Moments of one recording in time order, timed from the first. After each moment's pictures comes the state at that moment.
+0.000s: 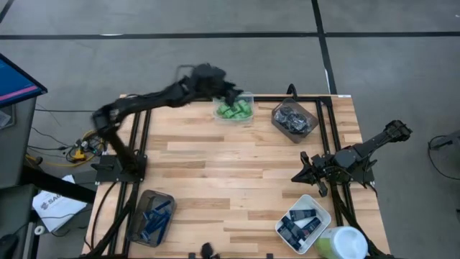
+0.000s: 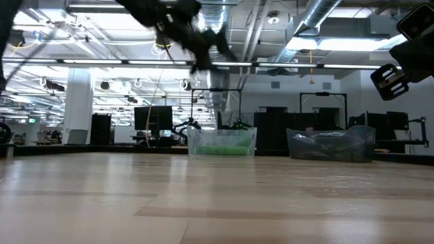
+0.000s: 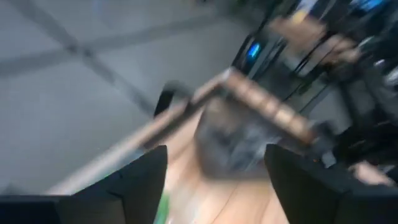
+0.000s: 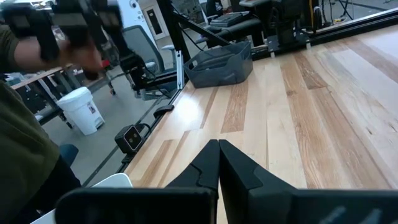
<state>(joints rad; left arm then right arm) 0.52 1.74 1.37 -0.02 0.08 -0.36 0.49 0.18 0.00 0.04 0.18 0.37</state>
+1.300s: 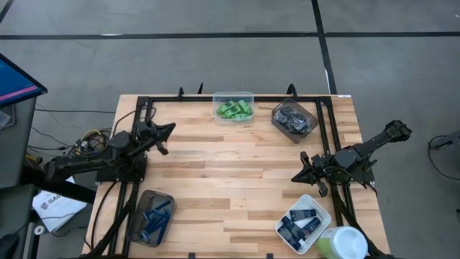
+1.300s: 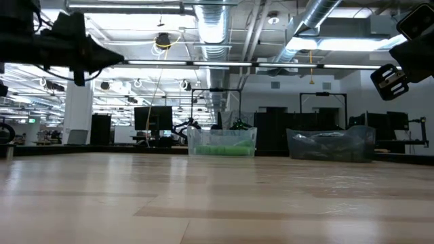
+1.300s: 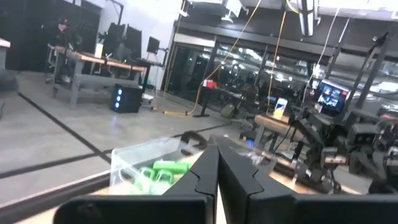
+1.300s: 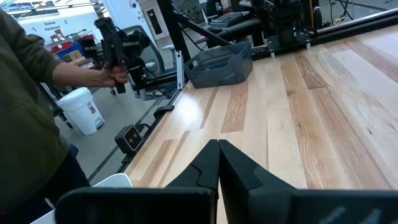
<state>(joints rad) 0.25 0.14 0.02 0.29 -0.35 -0.24 0.50 0.18 0.00 0.04 0.18 0.37</state>
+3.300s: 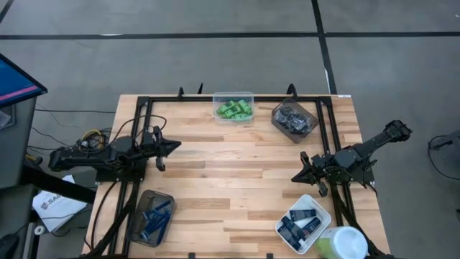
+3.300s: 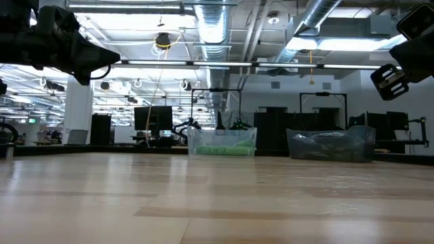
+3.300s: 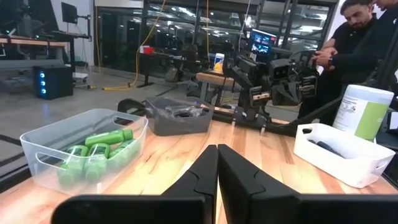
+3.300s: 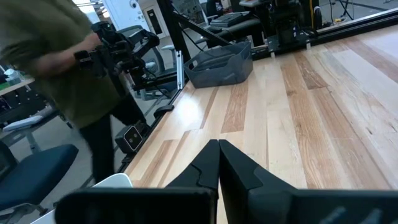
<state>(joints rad) 0.04 0.09 0.02 0.12 -0.23 -0.14 0.50 0.18 0.01 0.04 0.18 0.37</state>
